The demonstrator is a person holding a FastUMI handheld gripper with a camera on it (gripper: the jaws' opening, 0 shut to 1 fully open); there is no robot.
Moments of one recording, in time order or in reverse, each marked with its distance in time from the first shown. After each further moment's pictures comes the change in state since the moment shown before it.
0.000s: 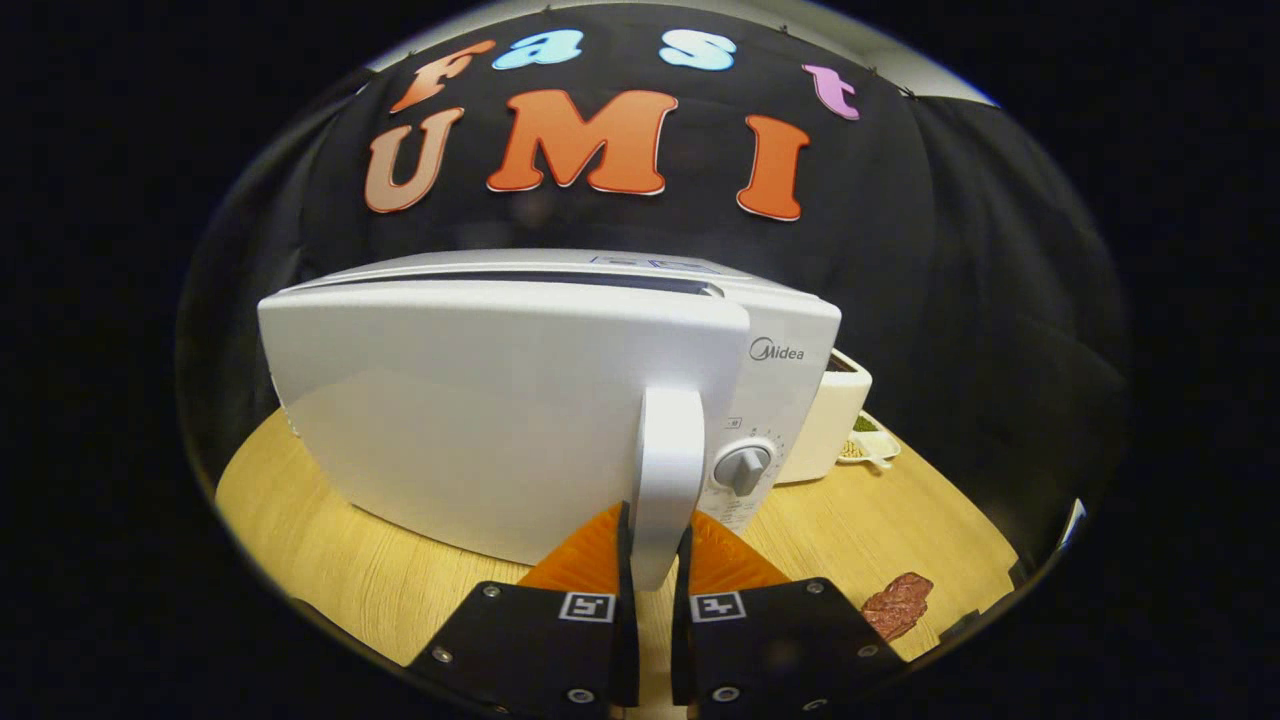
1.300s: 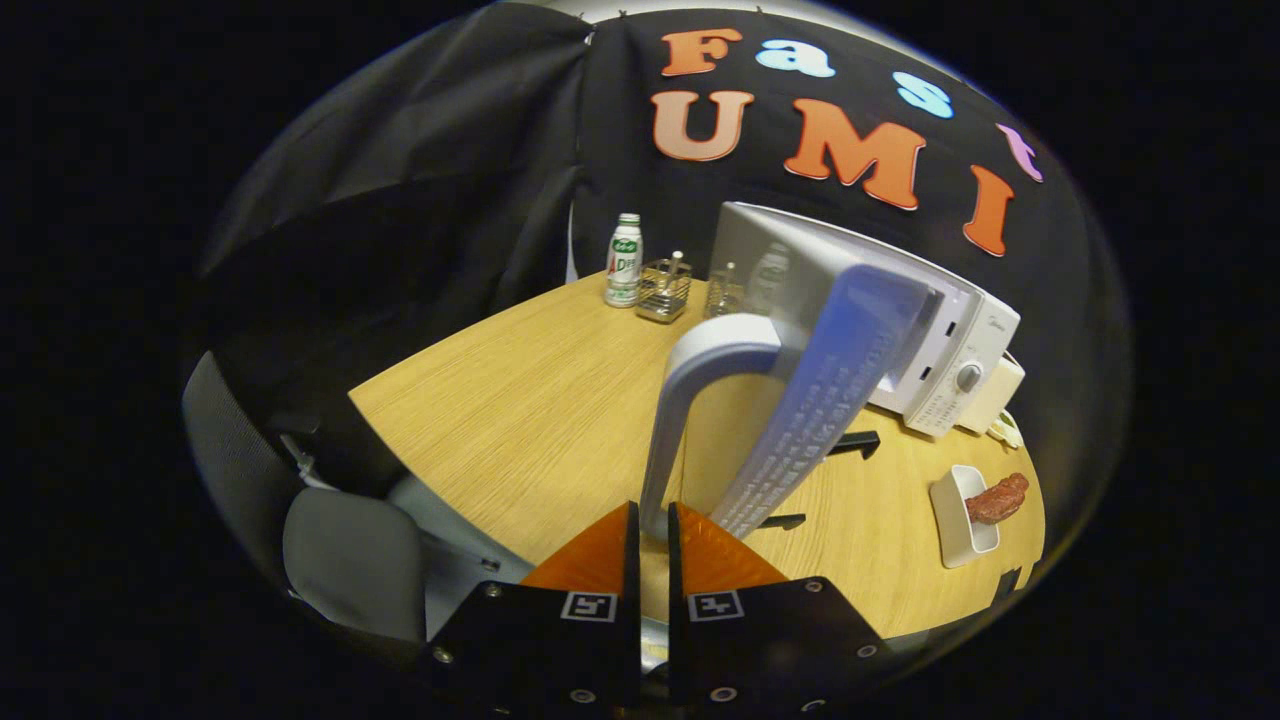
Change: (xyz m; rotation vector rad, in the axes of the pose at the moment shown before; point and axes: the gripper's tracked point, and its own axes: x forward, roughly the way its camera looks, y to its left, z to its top) arm -0.266 0.211 -0.115 -0.326 0.140 0.552
